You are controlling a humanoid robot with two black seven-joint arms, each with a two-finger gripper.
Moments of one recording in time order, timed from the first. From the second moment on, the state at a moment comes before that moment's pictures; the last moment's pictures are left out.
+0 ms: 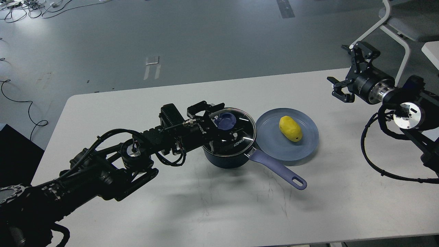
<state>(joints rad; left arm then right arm) -0.85 0.25 -0.23 -0.92 2.07 0.33 -0.40 0.64 -0.49 0.82 0.93 -0.18 0.12 0.03</state>
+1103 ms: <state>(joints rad) -0.84 0.25 -0.20 -0.91 2.03 0.33 -0.40 0.62 -0.49 0.81 0.90 -0.18 0.12 0.03</state>
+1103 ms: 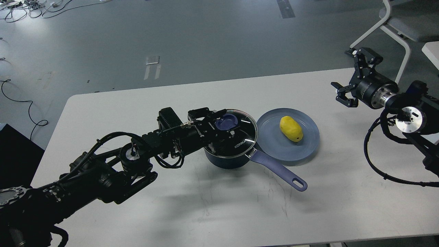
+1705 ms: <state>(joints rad) -0.88 0.33 -0.22 -1.06 1.94 0.33 -0.40 0.62 -0.49 0.81 0.90 -0.18 0.12 0.03</state>
